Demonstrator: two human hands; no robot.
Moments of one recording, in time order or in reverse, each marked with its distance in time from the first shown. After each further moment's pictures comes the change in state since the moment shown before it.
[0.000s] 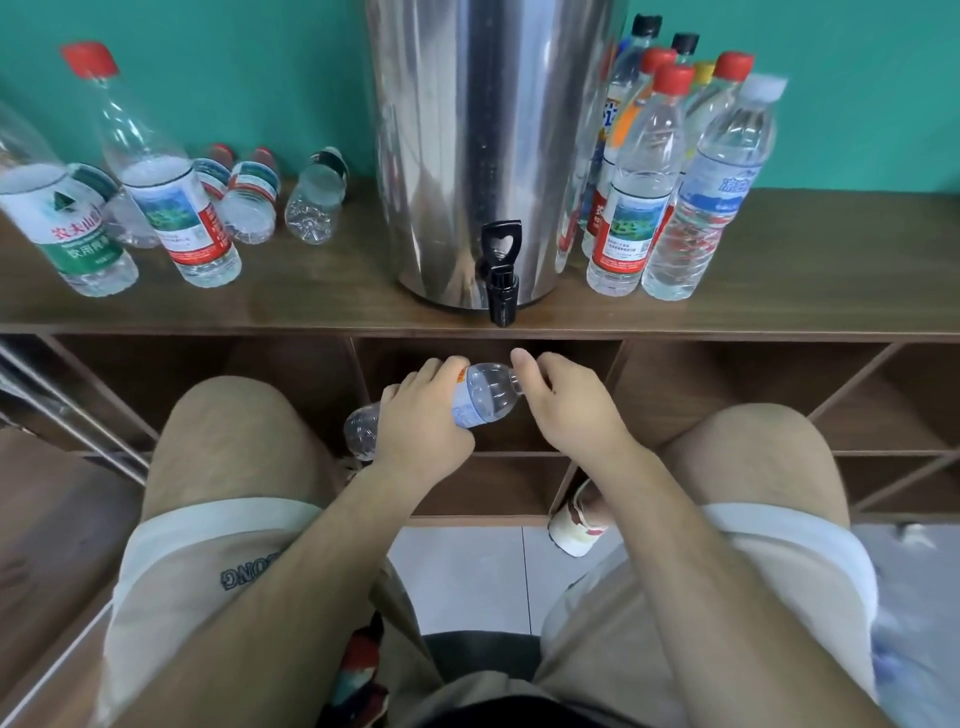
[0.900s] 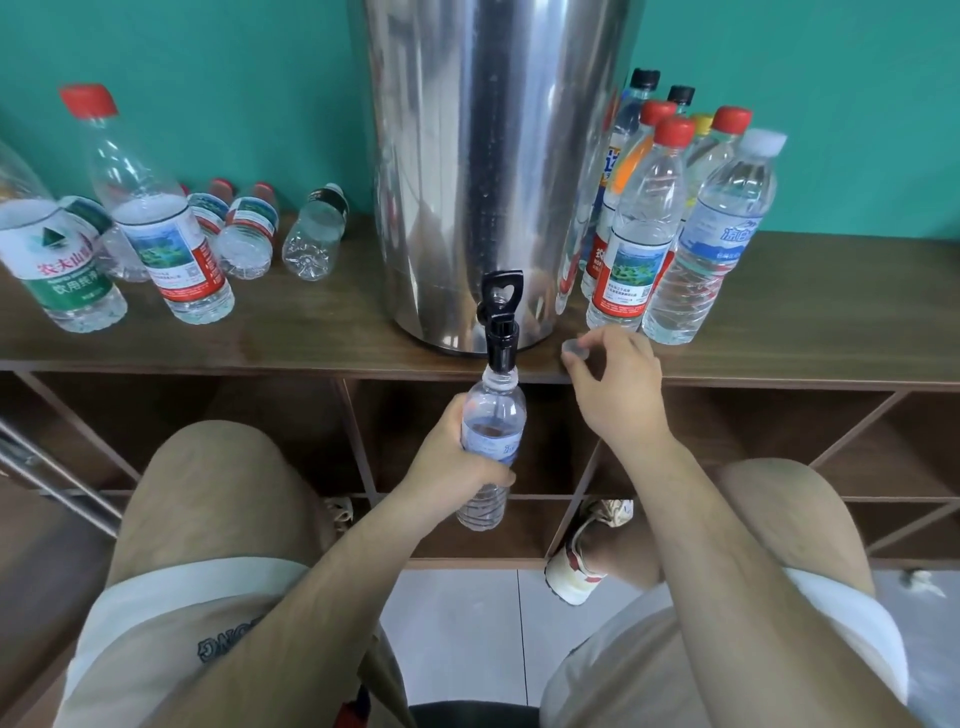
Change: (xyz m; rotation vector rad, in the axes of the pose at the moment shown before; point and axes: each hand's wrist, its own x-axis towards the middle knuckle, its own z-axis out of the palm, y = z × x) left_hand 0.016 0.015 0.009 -0.859 -0.306 -0.292; right_hand 0.059 0.027 -0.038 -0.130 0.365 -0.128
